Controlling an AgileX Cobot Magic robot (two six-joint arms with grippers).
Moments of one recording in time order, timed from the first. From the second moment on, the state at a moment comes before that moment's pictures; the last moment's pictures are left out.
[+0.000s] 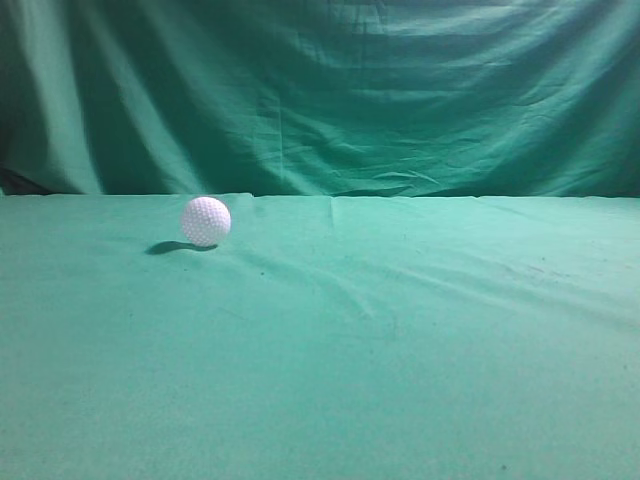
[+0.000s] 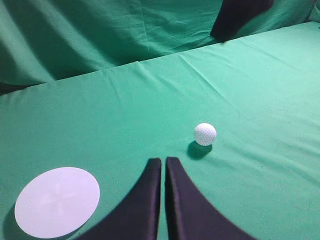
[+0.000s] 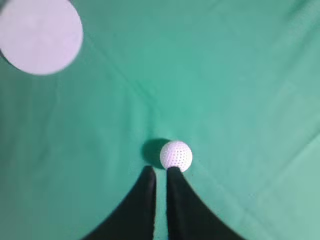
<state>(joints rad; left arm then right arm) -0.15 0.30 -0.35 -0.44 0.38 0.53 0.77 2.09 -2.22 0.08 1.25 -0.13</state>
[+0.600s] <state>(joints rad) -0.15 0.30 -0.35 -0.44 0.38 0.53 0.77 1.46 -1.80 0.09 1.27 -0.06</state>
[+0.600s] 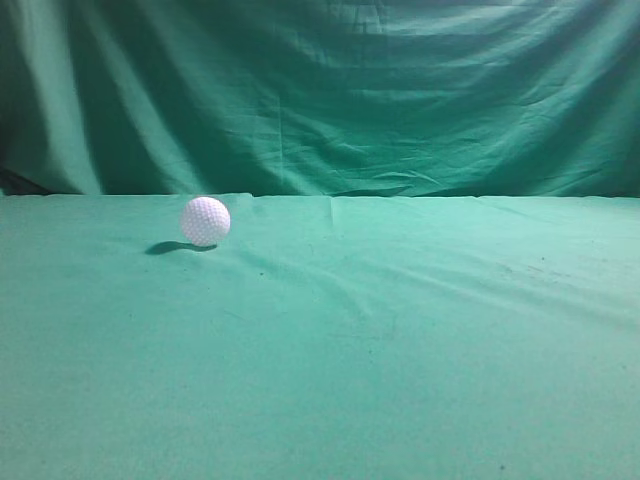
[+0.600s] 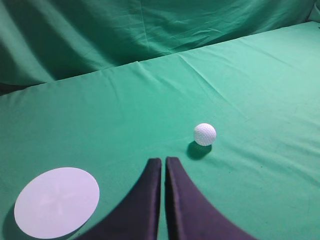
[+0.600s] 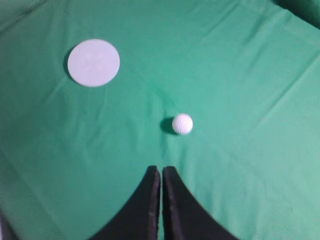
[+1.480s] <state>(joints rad) -0.15 0.30 -0.35 -0.44 0.38 0.53 0.77 0.46 -0.77 0.20 1.04 -0.07</state>
